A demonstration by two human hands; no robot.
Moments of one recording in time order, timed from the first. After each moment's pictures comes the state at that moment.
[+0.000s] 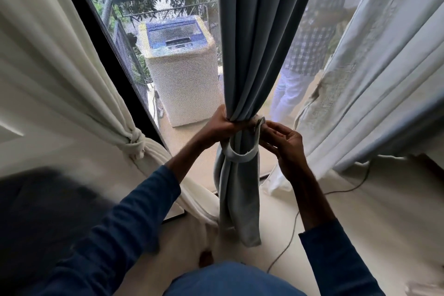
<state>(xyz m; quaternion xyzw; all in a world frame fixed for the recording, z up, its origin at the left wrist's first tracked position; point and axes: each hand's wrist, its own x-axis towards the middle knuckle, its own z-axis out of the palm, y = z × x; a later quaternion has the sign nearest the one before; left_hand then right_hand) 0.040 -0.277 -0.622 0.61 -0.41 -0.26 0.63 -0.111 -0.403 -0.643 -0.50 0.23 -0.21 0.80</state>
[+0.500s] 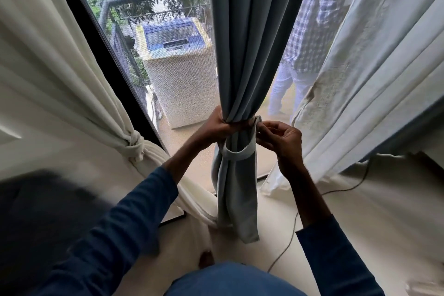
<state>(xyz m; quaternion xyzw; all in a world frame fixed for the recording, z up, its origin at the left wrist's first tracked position) 0.039 -0.271 -0.618 0.62 -0.40 -0.26 0.62 -0.109 -0.400 -0.640 -0.55 0.24 -0.26 0.76</state>
